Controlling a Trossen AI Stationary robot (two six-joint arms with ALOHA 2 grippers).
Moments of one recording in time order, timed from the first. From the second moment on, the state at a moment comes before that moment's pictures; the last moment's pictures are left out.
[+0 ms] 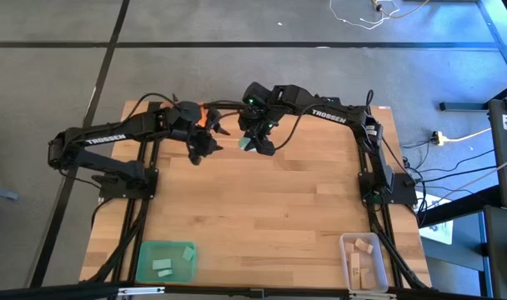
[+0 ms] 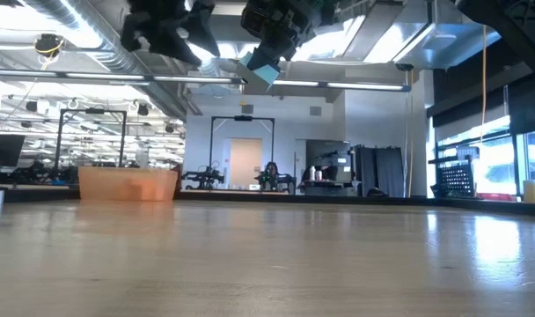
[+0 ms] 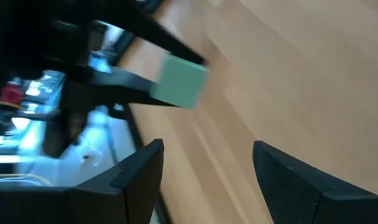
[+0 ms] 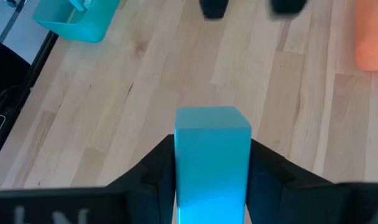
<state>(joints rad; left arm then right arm) 0.29 1.12 1.06 -0.52 0.05 1.00 -0.32 2.09 2.12 -1.07 -0.53 -0.40</state>
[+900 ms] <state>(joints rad) 0.19 1.23 1.06 -0.30 0.02 1.19 -0.32 2.09 2.12 -1.04 -0.63 -0.40</state>
